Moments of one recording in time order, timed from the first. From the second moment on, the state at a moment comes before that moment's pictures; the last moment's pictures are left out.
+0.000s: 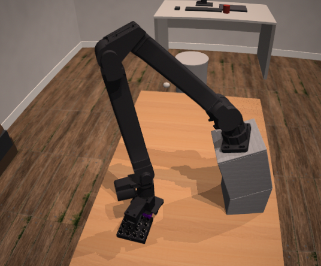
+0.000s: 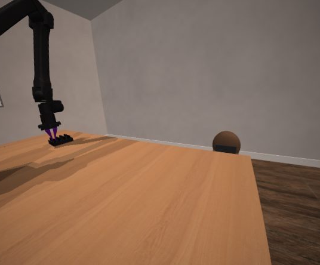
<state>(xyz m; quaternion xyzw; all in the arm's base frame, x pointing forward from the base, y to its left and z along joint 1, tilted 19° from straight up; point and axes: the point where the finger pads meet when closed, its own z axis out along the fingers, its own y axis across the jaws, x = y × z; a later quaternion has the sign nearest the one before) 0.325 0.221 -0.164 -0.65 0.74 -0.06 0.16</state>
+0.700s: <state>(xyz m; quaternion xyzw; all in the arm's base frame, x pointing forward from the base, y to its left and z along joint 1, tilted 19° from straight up) 0.324 0.221 -0.164 -0.49 0.86 -0.02 0.16</state>
